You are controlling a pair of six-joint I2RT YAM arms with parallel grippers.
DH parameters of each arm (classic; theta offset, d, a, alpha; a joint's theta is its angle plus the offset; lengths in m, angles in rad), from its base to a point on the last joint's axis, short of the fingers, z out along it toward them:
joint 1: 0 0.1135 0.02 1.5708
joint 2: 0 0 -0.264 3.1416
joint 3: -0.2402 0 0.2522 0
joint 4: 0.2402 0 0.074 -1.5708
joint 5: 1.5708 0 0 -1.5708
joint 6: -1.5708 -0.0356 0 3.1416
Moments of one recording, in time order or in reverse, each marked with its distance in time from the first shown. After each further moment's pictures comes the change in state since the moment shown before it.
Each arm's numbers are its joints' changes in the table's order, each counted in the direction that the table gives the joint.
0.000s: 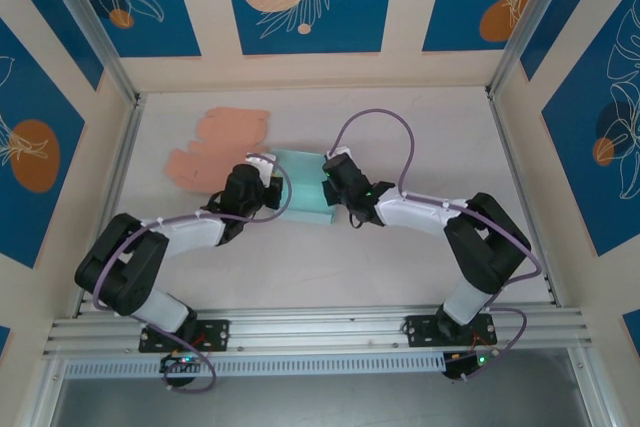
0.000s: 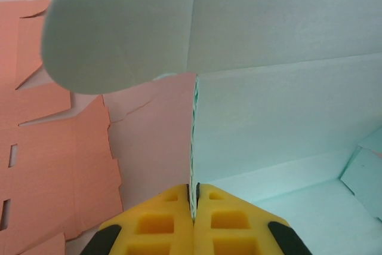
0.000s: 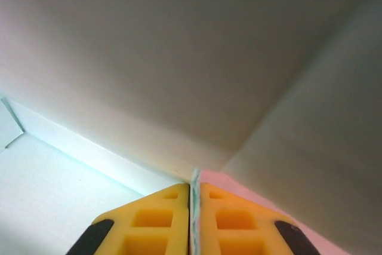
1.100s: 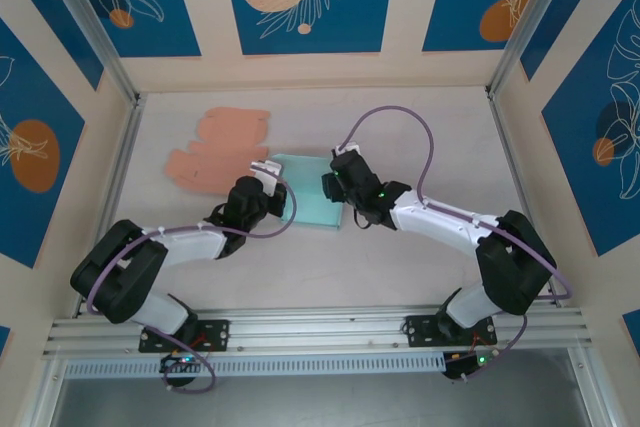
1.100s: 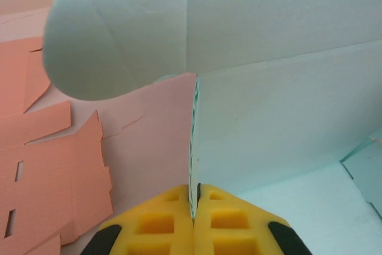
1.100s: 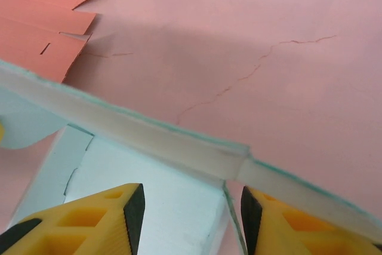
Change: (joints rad) left arm -0.076 0.032 0.079 -0.129 -0.103 -0.057; right arm 0.002 0.152 0.001 0.105 -0.042 -0.097
